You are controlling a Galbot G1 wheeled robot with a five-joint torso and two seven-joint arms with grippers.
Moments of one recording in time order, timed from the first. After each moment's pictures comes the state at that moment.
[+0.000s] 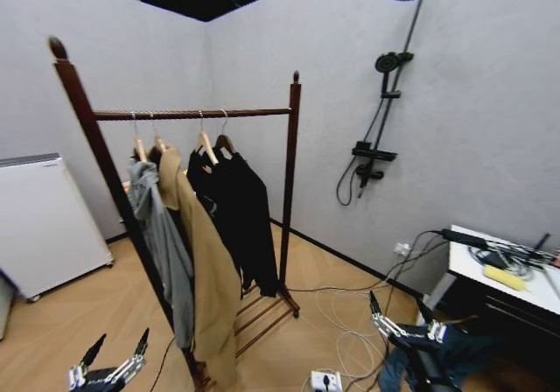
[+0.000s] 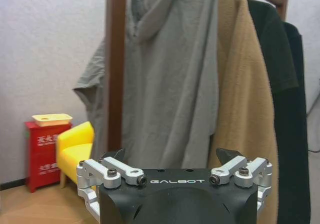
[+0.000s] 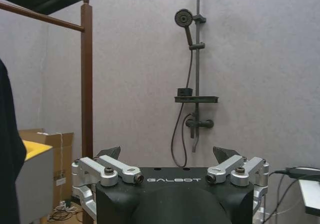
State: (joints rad) left arm 1.94 -1.35 -0.90 -2.27 -0.51 -0.14 0.13; right arm -1.92 1.41 0.71 2.45 0.22 0.11 0.21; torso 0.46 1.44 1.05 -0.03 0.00
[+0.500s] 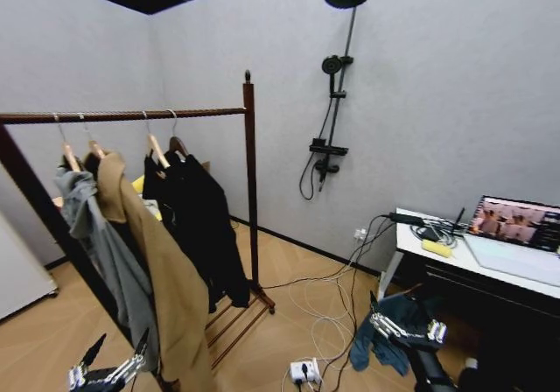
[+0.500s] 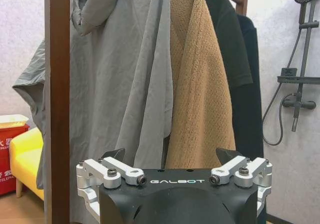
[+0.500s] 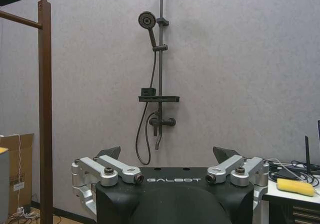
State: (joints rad) left arm 1.94 -1.35 -0.90 -2.27 -0.51 -0.14 0.13; right arm -1.92 1.41 0.71 2.45 0.22 0.11 0.21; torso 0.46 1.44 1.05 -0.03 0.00
